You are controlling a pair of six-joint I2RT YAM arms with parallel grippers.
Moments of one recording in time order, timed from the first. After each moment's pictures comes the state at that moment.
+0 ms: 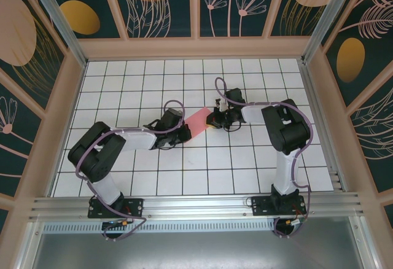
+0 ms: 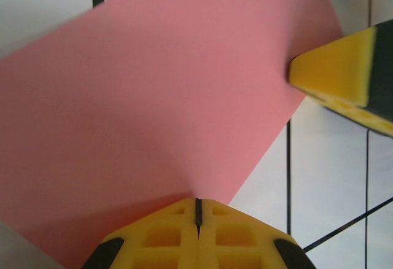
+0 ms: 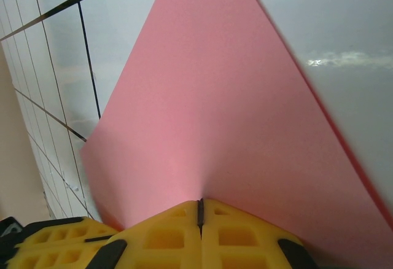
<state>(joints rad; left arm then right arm) -0.67 1.73 0.77 0.09 0.19 -0.85 0.42 1.99 1.06 -0.09 -0.68 0.65</state>
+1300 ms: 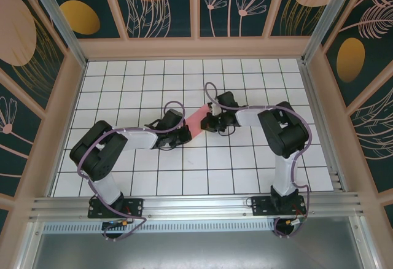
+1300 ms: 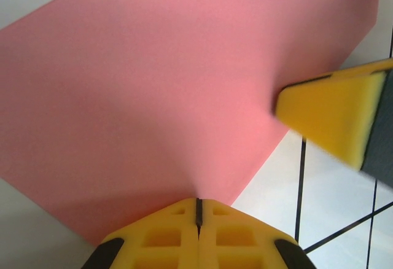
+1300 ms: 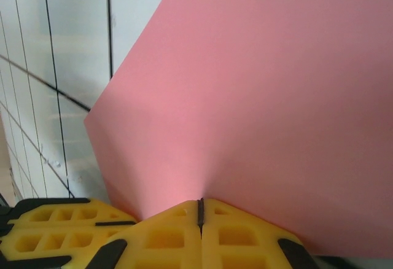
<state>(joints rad) -0.67 1.75 0.78 0.04 0.20 -0.90 0.49 1.96 1.04 -0.08 -0.61 0.58</state>
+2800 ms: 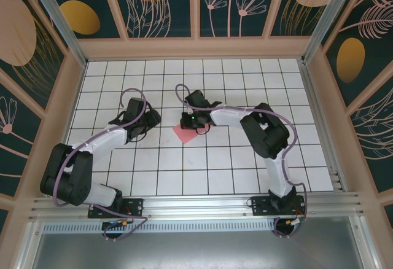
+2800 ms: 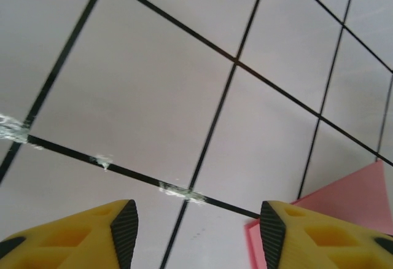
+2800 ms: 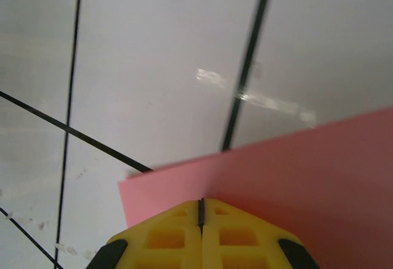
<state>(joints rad) -0.34 1.43 0.72 -0.18 -0.02 -0.88 0.76 2.09 1.37 -0.26 -0.28 0.60</state>
